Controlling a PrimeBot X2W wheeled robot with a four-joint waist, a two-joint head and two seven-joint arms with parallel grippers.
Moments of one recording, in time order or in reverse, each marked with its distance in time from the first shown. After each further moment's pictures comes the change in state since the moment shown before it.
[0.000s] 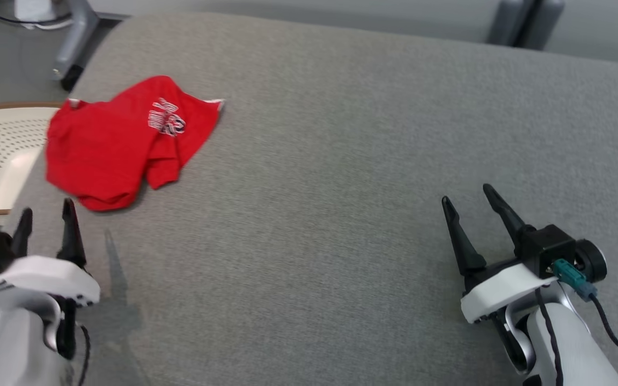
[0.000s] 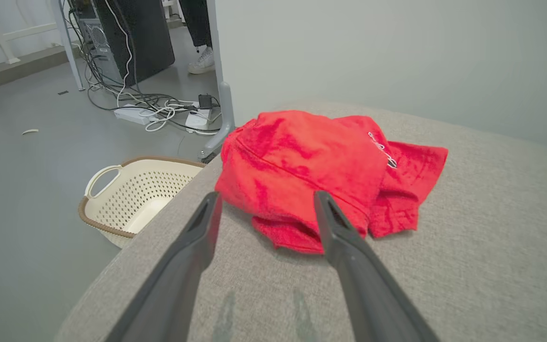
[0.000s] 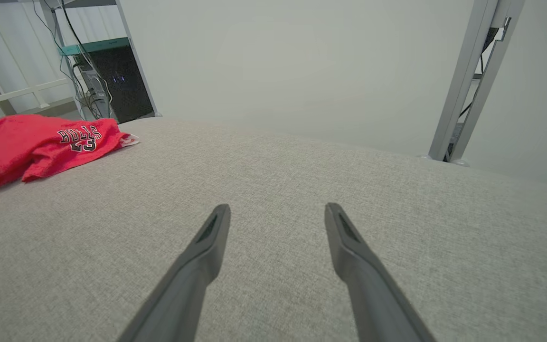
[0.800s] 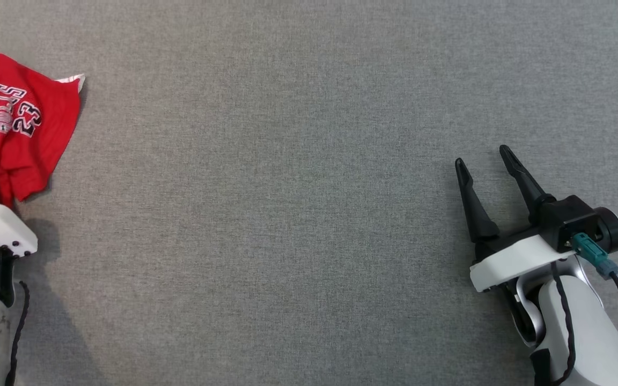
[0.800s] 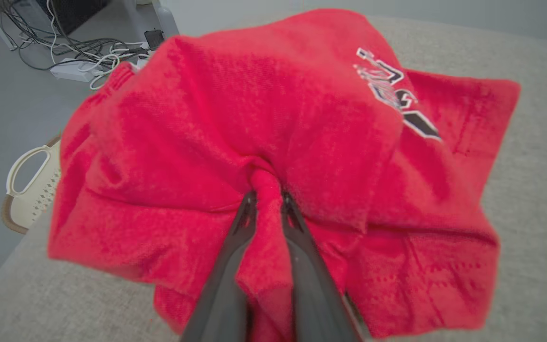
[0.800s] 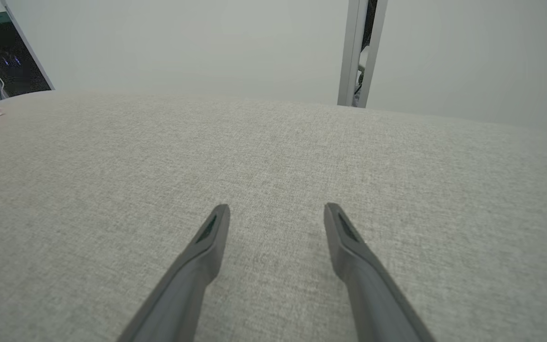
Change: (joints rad) left arm -0.341 0.183 -0.117 0.417 -0.079 -0.007 0.027; right arm -0.066 0.002 -0.042 -0.049 -0.027 0.000 0.000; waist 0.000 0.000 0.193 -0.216
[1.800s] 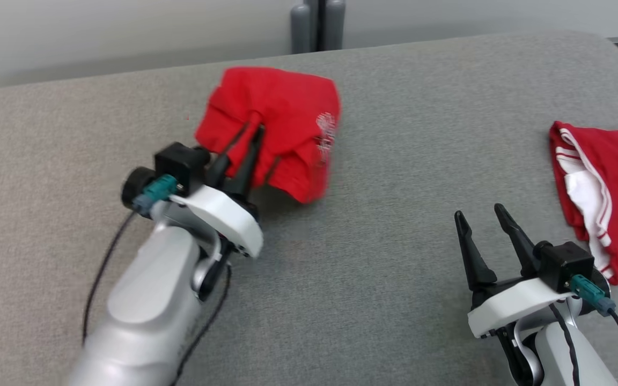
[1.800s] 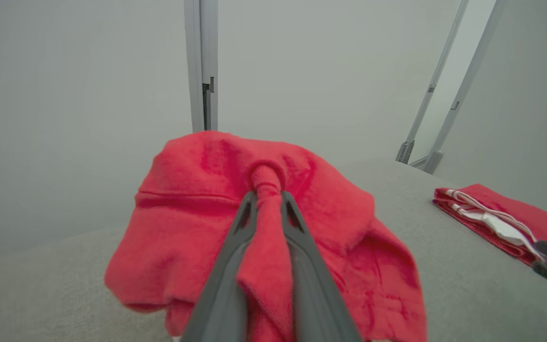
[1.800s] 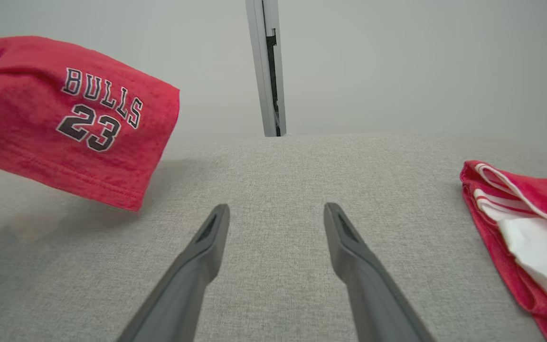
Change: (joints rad) left arm 0.083 -0.248 -0.565 -0.497 -0.138 -0.001 -0.024; right arm 0.111 -0.003 0.021 0.051 0.151 0.000 0.000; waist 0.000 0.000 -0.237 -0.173
